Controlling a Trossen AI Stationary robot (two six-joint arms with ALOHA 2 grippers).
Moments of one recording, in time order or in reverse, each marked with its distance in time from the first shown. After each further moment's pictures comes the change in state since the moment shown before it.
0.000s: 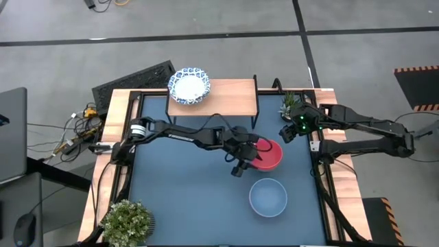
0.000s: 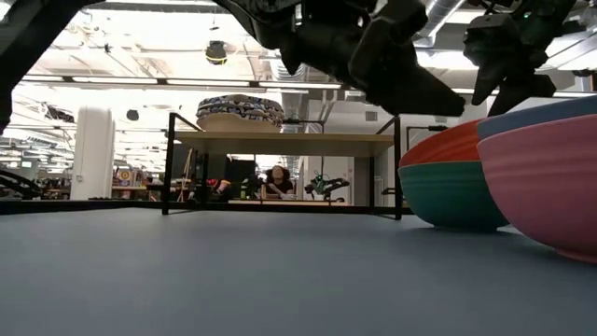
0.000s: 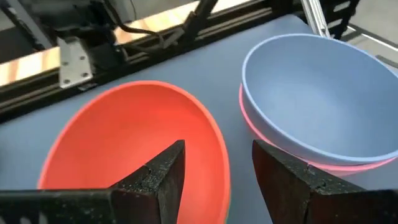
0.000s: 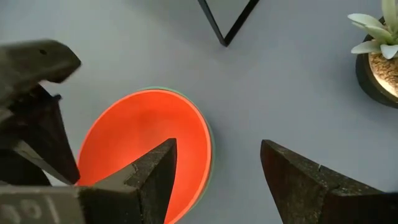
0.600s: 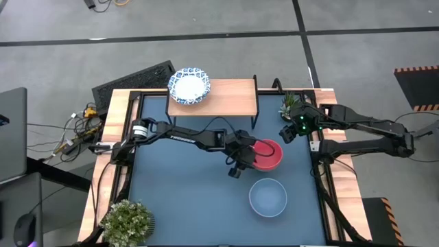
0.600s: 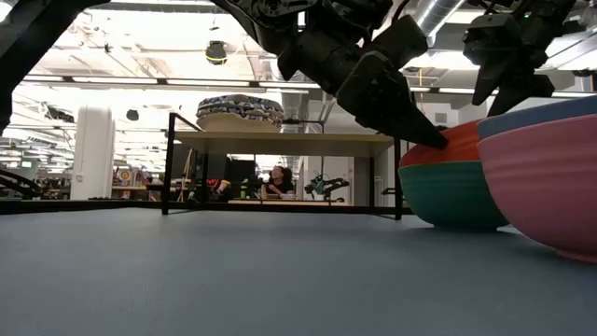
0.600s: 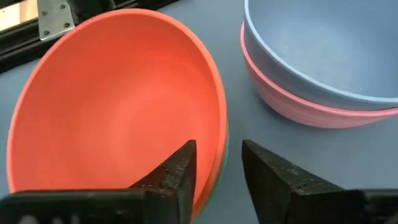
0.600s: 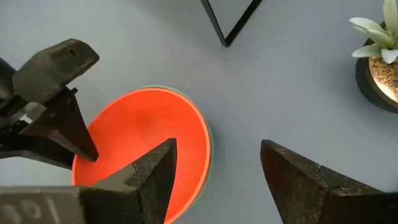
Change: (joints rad) left arm -0.005 0.023 0.007 -0.129 -0.075 0.061; right arm 0.000 0.000 0.000 0.000 0.000 -0.027
